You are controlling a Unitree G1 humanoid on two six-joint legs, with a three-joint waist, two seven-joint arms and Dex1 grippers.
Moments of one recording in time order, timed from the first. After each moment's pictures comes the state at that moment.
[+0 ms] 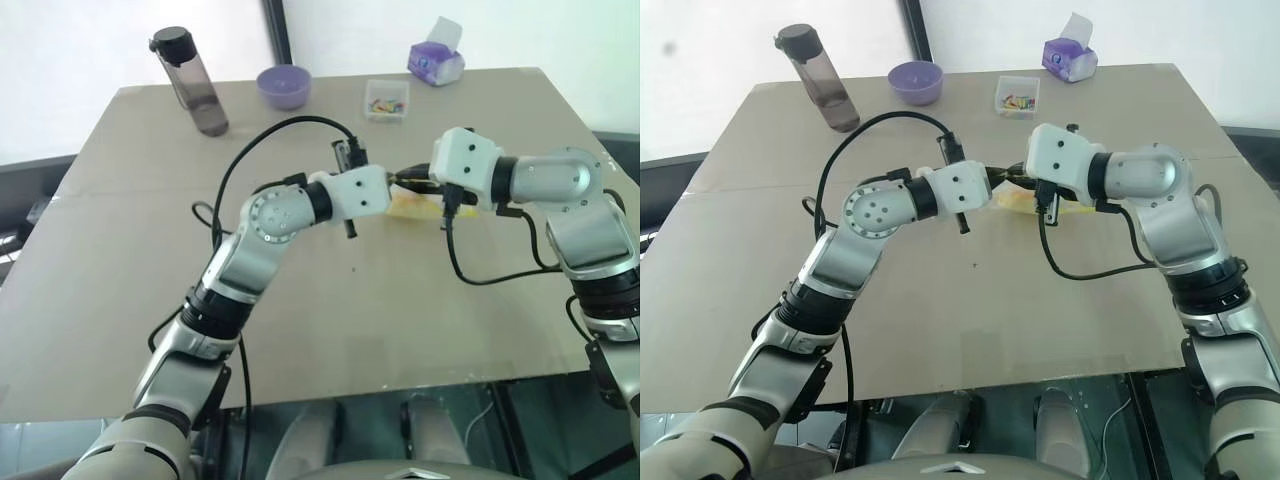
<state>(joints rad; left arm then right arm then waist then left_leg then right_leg) -0.74 0.43 -0.31 -0.07 0.23 0.11 -0.73 -0.82 -0.66 0.24 -0.11 -0.07 0.17 1.04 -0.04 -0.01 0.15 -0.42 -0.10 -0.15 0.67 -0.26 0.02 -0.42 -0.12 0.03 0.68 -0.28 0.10</state>
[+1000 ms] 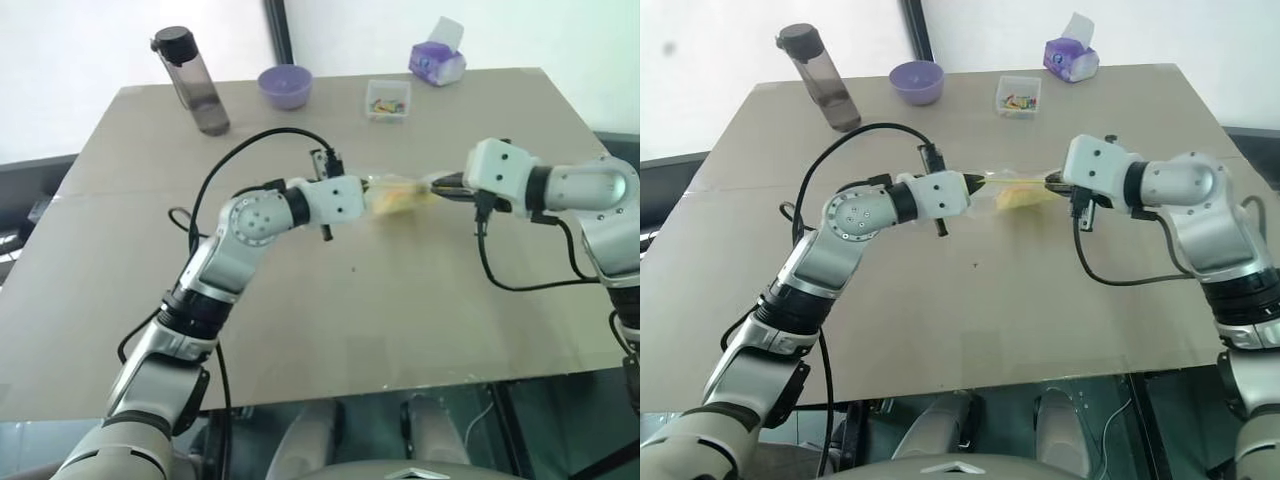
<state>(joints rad) -0.71 0.54 -0.30 0.02 0.23 0.00 -0.71 -0.73 -0.83 0.19 -0.08 -0.05 0.15 1.04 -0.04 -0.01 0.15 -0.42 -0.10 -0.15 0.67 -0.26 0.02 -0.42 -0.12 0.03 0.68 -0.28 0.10</state>
